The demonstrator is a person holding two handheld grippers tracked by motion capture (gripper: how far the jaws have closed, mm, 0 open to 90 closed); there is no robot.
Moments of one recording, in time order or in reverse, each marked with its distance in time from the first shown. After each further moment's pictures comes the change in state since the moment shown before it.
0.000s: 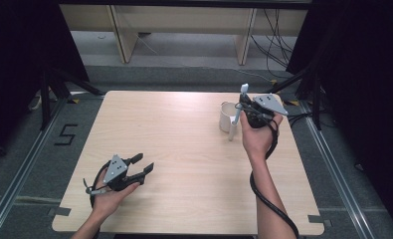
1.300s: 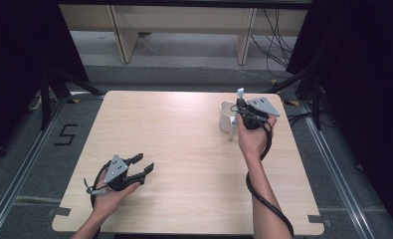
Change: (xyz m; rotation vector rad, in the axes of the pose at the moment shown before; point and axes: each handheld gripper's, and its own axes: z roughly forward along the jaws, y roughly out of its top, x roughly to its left) left arm 0.000 -0.002 0.002 0.002 -0.001 -0.003; right arm -0.001 -0.022 0.019 0.051 -0.012 -0.011
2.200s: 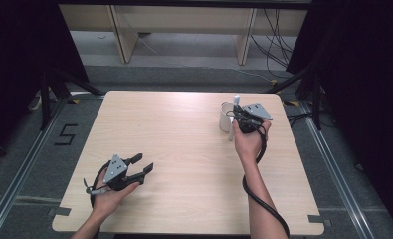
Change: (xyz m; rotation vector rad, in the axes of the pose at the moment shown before) left arm 0.002 -0.002 0.000 -0.002 0.002 -0.008; right arm 0.002 -0.027 0.015 0.061 -0.013 0.001
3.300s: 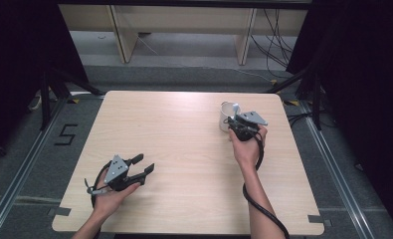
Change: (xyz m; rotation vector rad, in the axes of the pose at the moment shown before) left arm -0.001 -0.002 0.001 0.004 -0.008 -0.009; right arm 0.001 -0.031 0.009 0.105 0.021 0.009
